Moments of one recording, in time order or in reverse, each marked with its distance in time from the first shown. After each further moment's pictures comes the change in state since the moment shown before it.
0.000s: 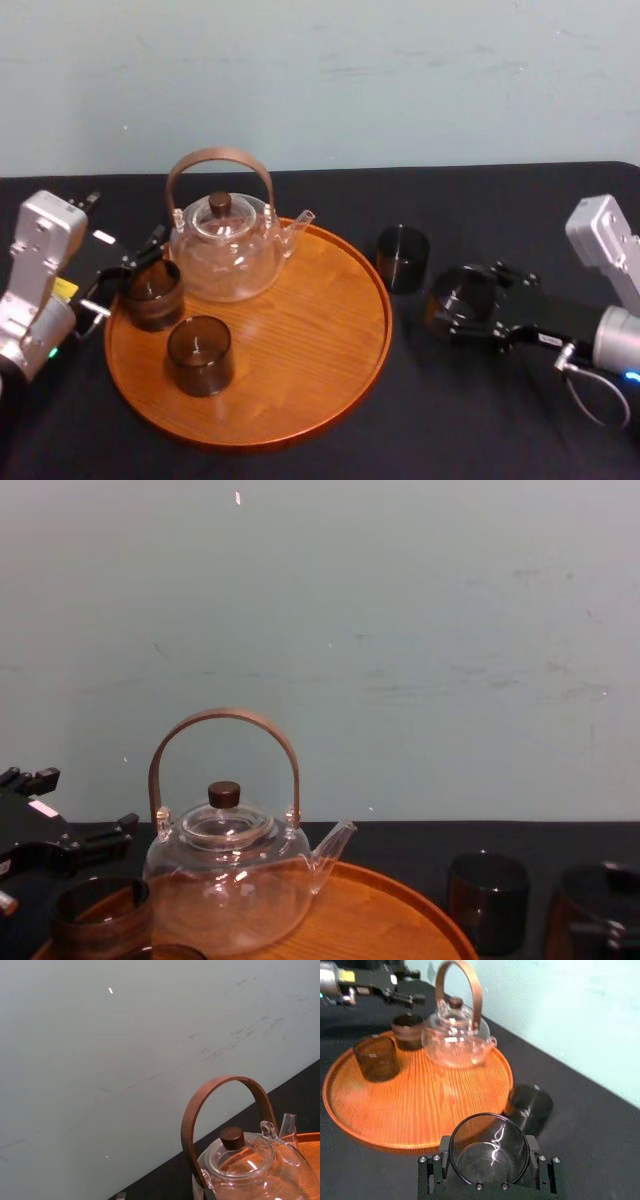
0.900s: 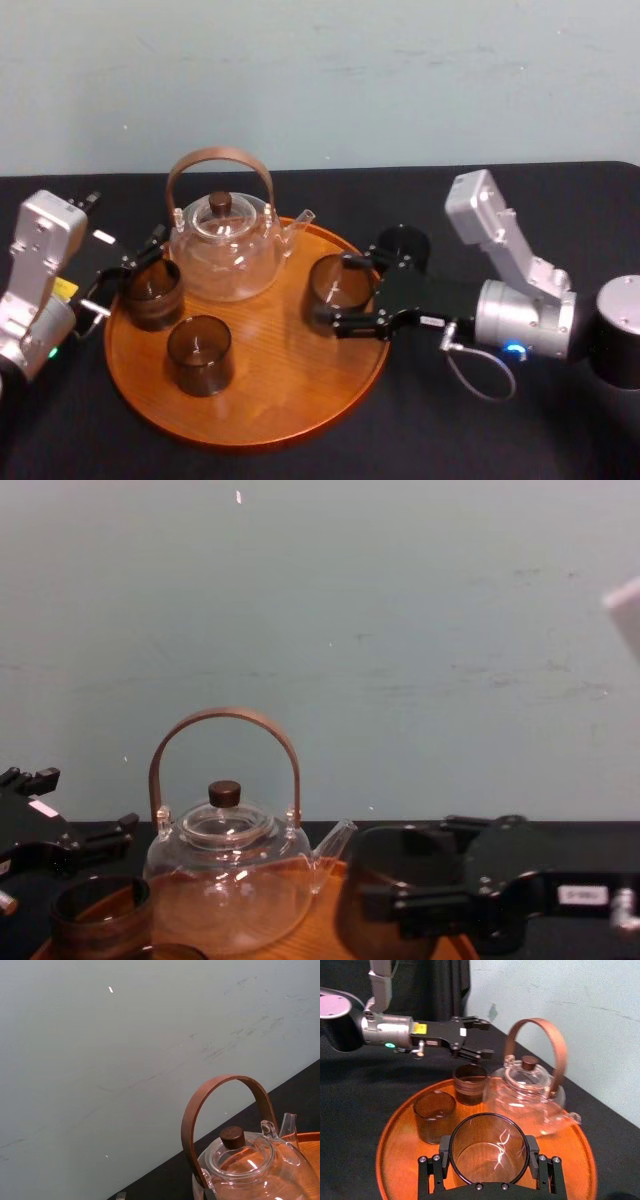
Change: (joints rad) left arm 0.000 0.000 0.000 0.000 0.000 0.000 0.000; right arm 0.227 -0.169 -0.211 0.114 0.003 -0.034 0.102
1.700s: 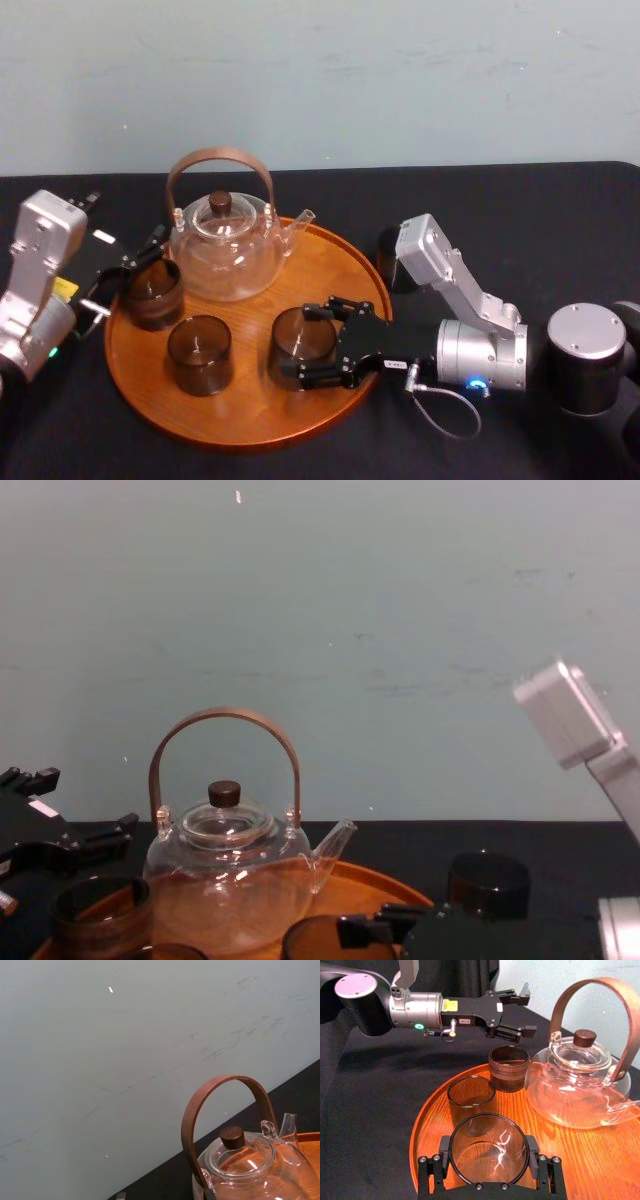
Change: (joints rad) left arm 0.000 0.000 0.000 0.000 0.000 0.000 0.000; right arm 0.033 -0.052 -0.115 0.094 0.019 -0.002 0.039
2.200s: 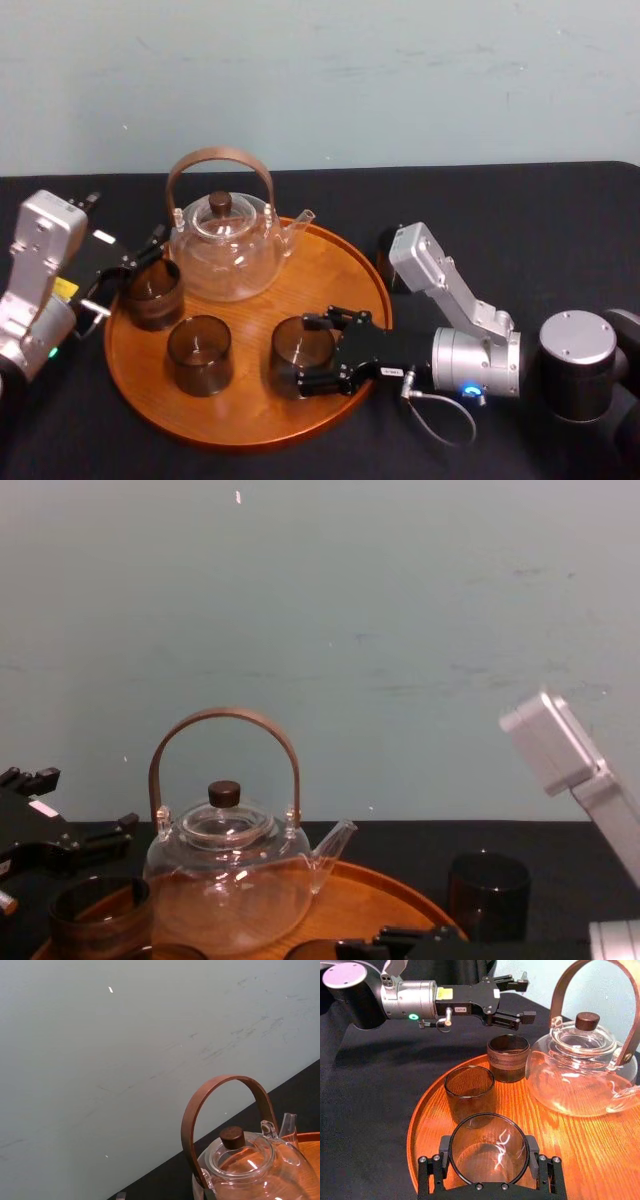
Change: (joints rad) left arm 0.000 0.000 0.000 0.000 0.000 0.000 0.000; right arm 0.005 -0.016 -0.015 0.040 0.005 0.007 -0.006
